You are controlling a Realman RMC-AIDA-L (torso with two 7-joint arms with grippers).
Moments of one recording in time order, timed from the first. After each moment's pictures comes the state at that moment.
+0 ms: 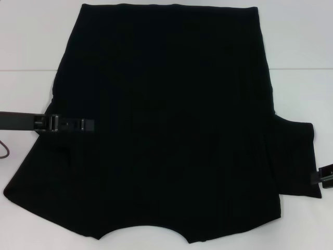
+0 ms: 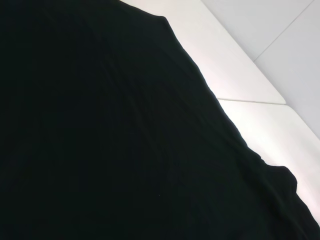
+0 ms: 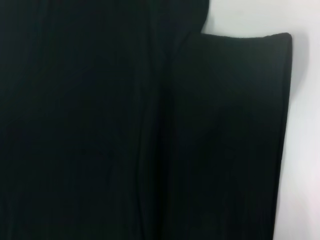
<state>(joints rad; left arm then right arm) -0.69 -2.00 0.36 0.81 2.46 1.60 -2.09 0.62 1.92 -0.58 -0.70 -2.59 -1.50 2.50</state>
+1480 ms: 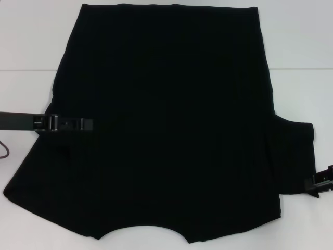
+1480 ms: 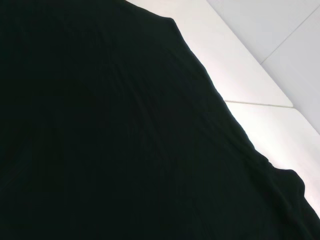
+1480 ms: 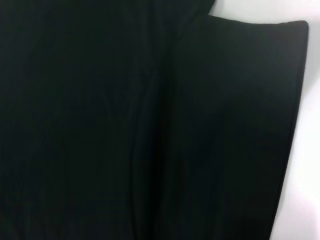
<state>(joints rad) -0.69 -2.00 0.36 0.80 2.46 1.58 -2.09 0.62 1.94 -0.65 -0.70 -2.59 -1.44 2.48</state>
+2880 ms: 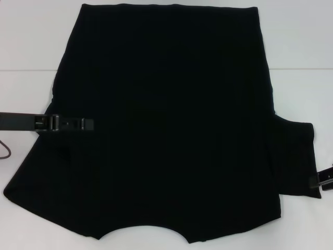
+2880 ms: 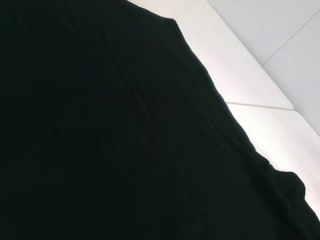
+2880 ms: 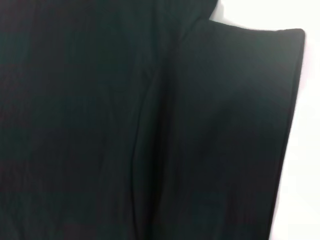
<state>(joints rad) -0.69 -2.00 0.35 0.78 2.46 1.56 -2.09 0.62 1.95 -0.66 -0.77 -2.61 -1.49 2.51</state>
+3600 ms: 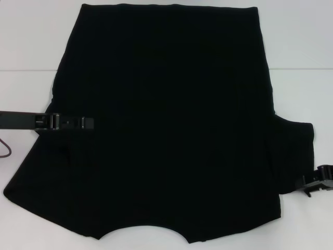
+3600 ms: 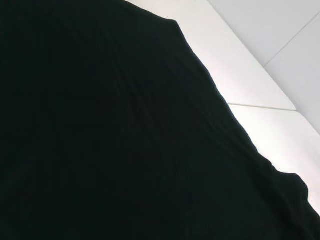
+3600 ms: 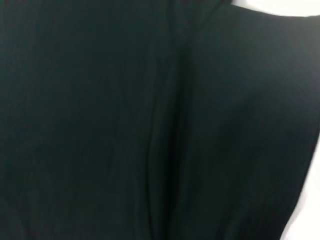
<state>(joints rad) -0.69 -2.00 0.35 0.77 2.46 1.55 -2.09 0.64 1.99 -0.66 -0.75 -2.63 -1.46 2.49</state>
